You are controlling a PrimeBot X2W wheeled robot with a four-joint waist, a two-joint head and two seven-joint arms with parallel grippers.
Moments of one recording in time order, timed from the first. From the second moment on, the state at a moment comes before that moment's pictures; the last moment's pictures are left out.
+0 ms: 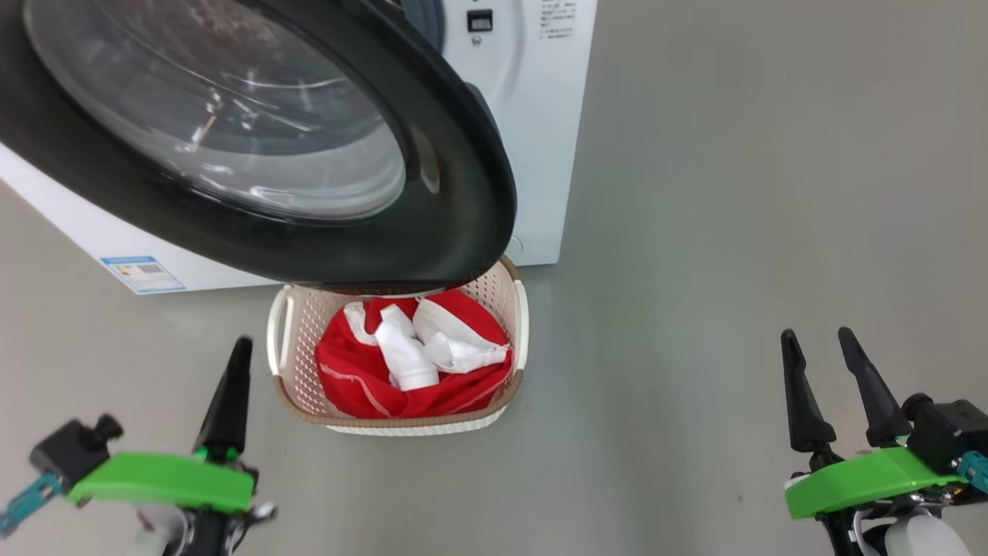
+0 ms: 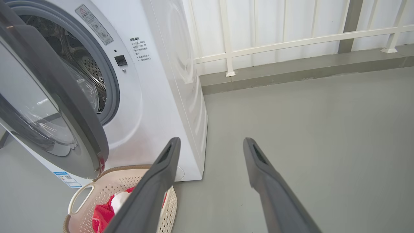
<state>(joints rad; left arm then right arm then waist) -0.31 0.29 -0.30 0.32 -1.37 -0.12 -0.25 -0.08 -0.05 -0.08 0.25 0.34 0.12 -0.26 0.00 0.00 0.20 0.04</state>
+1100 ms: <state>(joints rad) 0.02 0.16 0.09 0.17 -0.36 -0.13 -0.25 0.04 -0.04 -0.14 0.23 0.31 0.12 -0.26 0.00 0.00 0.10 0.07</state>
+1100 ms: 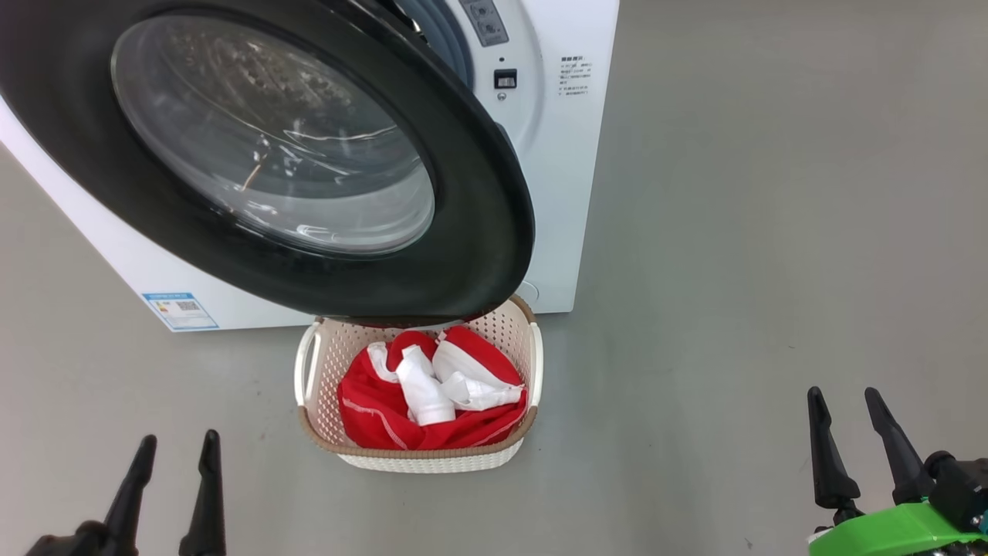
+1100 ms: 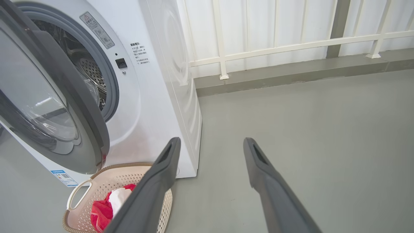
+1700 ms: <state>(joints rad) 0.06 0.10 0.12 0.20 -0.29 -0.13 -0.25 0.06 -0.04 -0.14 0.22 0.32 0.12 -0.26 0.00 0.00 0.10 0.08</state>
